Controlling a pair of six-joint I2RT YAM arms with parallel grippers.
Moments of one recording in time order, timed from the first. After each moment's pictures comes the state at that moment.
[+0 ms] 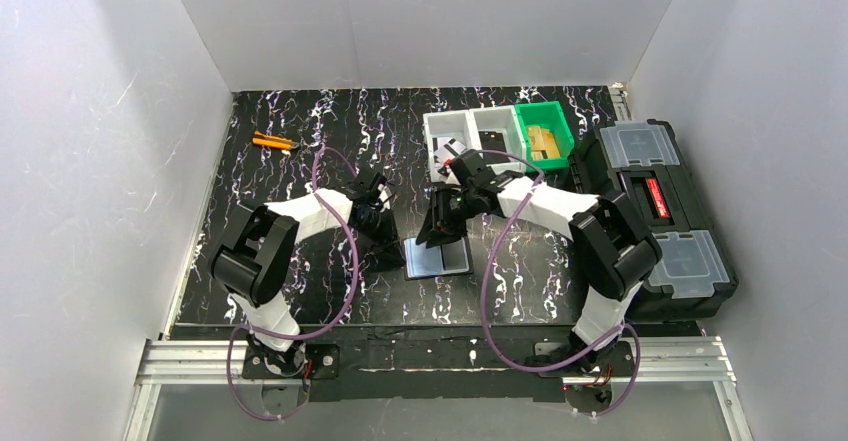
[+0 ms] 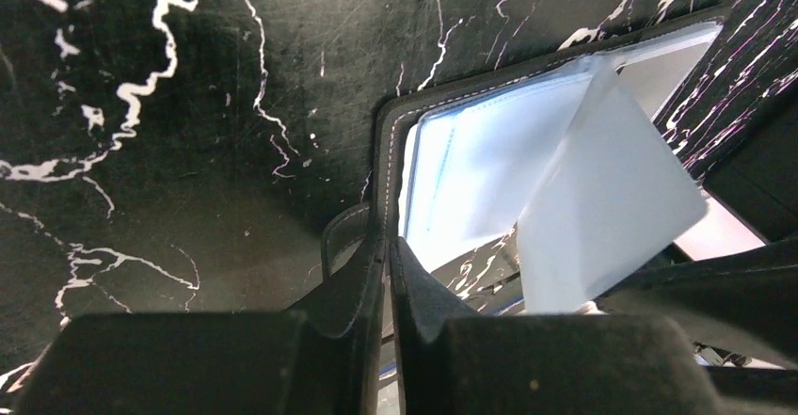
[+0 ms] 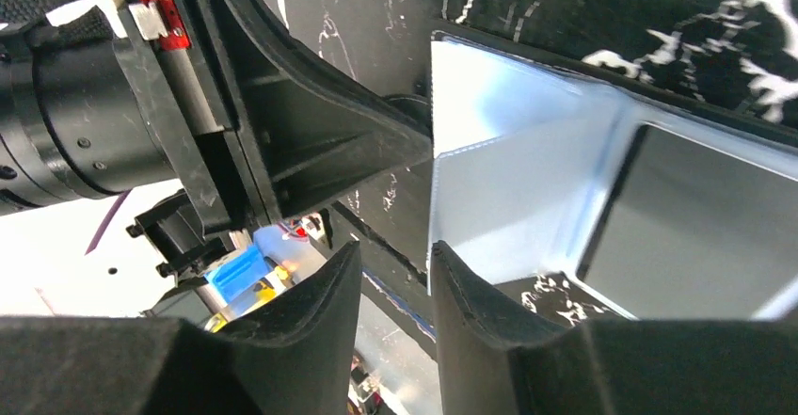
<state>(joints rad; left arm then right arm) -0.50 1.72 0.95 -0.52 0.43 -0.71 0.67 1.76 1.12 -0.37 -0.59 0.82</state>
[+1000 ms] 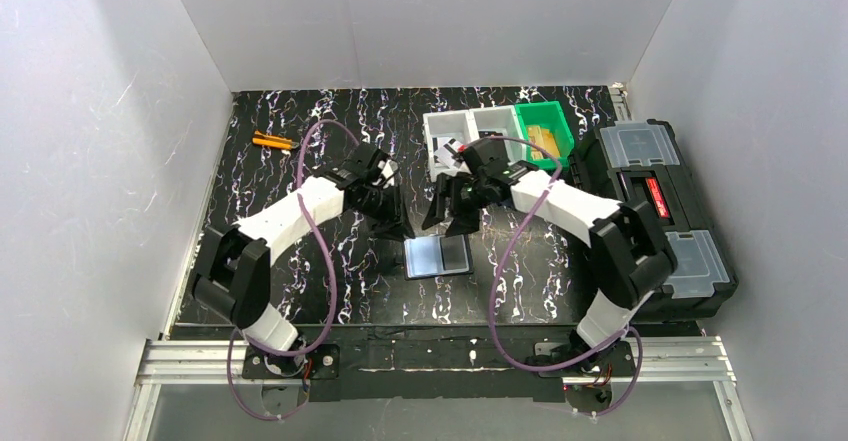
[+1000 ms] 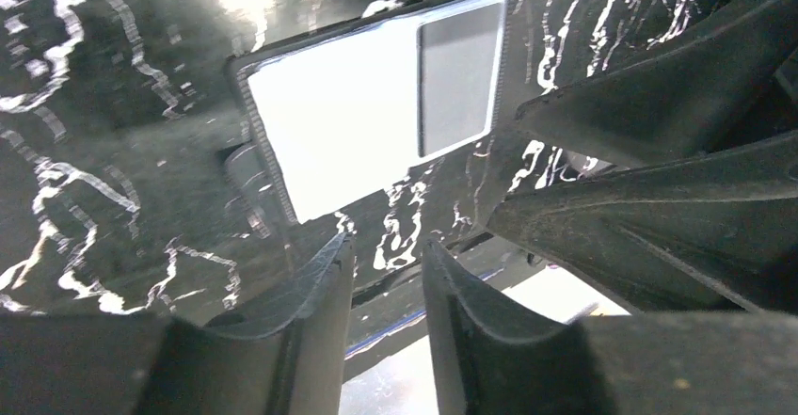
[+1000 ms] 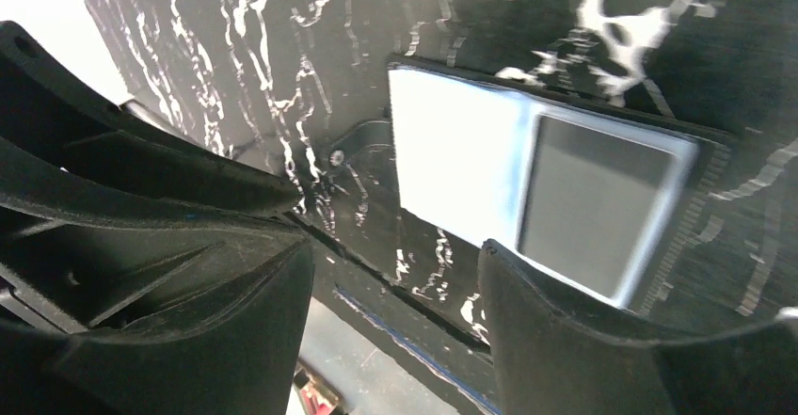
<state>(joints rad) -0.53 1.55 1.11 -0.71 0.37 -0.67 0.65 1.72 1.19 -0.48 -0.48 0.78</state>
